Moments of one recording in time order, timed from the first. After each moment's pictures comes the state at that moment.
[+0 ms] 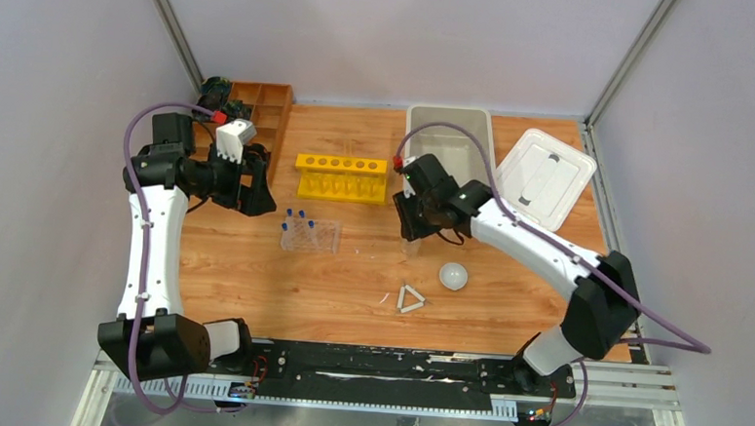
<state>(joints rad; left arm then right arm) 0.21 1.22 1.35 -1.15 0.64 0.41 0.77 1.56 1.23 -0.66 0.05 0.21</state>
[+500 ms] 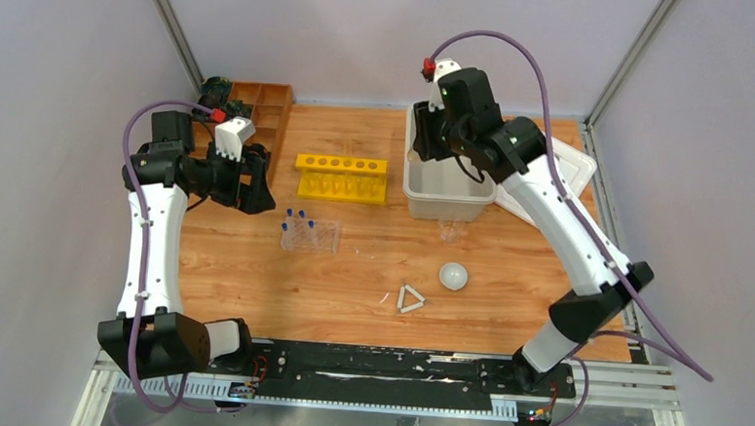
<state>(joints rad) 0.21 1.22 1.37 -1.15 0.63 0.40 0.69 1.57 1.93 -0.93 0.15 0.15</state>
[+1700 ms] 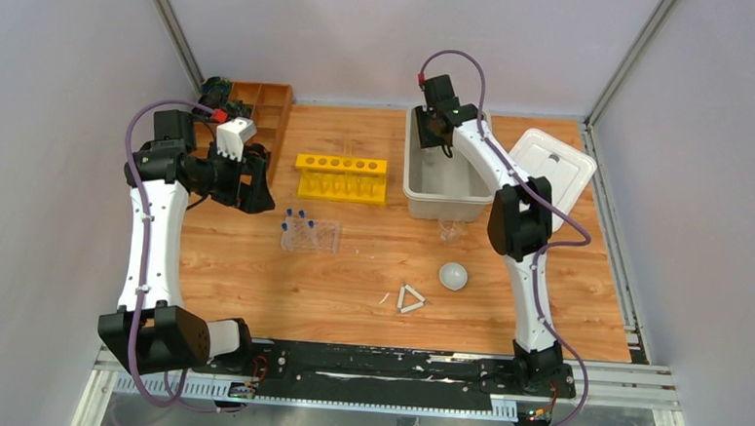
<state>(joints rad) 0.21 1.25 1.37 -1.15 0.62 0.42 0.41 2.31 2.20 -0.70 0.16 0.07</state>
